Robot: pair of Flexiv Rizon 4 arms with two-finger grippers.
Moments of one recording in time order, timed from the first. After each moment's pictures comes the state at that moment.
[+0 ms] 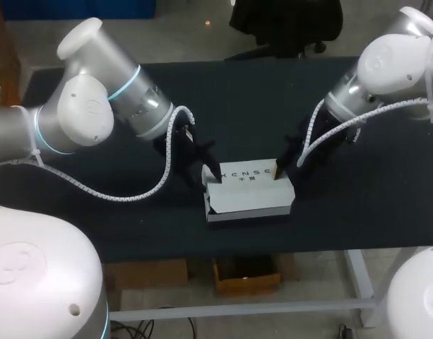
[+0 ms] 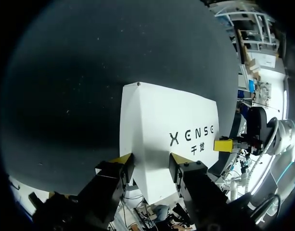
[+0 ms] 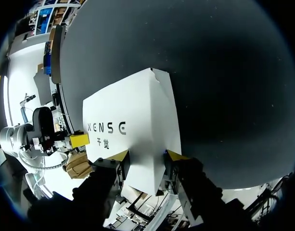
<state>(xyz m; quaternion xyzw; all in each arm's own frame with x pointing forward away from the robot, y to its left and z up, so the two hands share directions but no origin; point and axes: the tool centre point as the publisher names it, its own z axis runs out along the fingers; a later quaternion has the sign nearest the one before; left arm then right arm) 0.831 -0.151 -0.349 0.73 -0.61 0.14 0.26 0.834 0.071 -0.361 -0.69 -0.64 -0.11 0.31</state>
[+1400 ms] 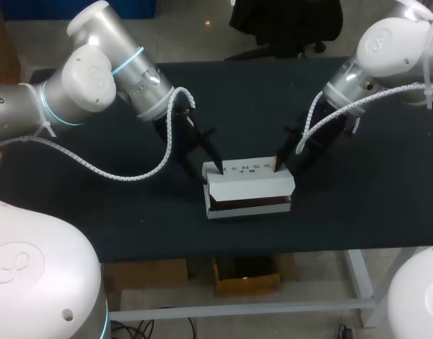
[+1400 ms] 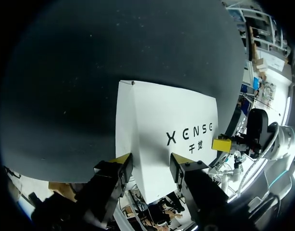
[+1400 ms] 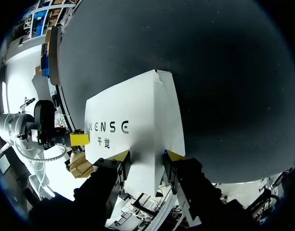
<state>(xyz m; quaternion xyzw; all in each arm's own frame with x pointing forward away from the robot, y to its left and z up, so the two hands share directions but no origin) 0.845 -0.154 -0.334 0.73 -0.59 0.07 0.33 0.846 0.072 -0.348 -0.70 -0.63 -0.09 0.33</state>
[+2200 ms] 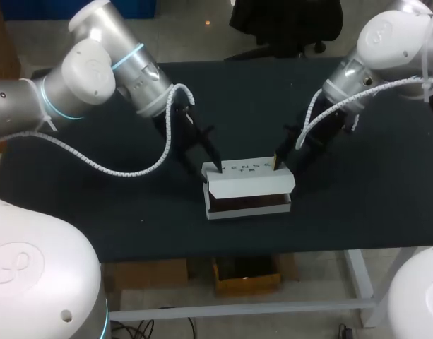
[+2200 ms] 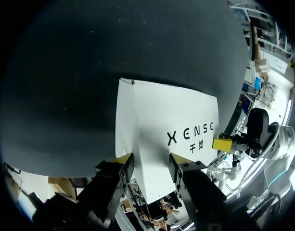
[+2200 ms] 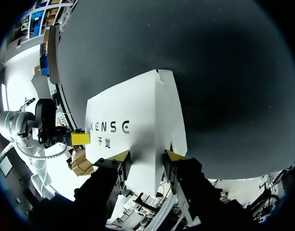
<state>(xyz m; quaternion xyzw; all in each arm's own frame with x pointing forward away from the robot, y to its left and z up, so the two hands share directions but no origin) 0.842 -0.152 -0.329 0.73 -0.59 0.05 0.35 0.845 0.074 -0.343 -0.70 -0.62 -0.07 0.35</state>
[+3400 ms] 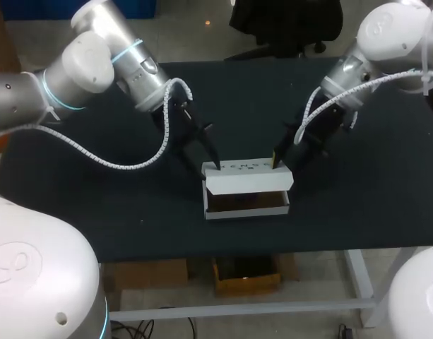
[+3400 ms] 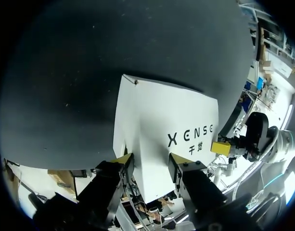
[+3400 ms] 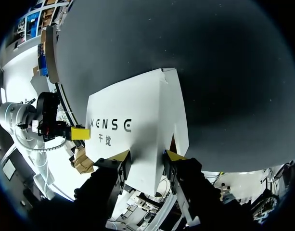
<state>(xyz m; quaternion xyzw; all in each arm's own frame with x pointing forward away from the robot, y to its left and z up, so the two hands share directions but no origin) 0.847 -0.149 -0.323 0.72 -0.57 0.02 0.39 0.842 0.078 -0.334 -0.70 -0.61 -0.06 0.37</state>
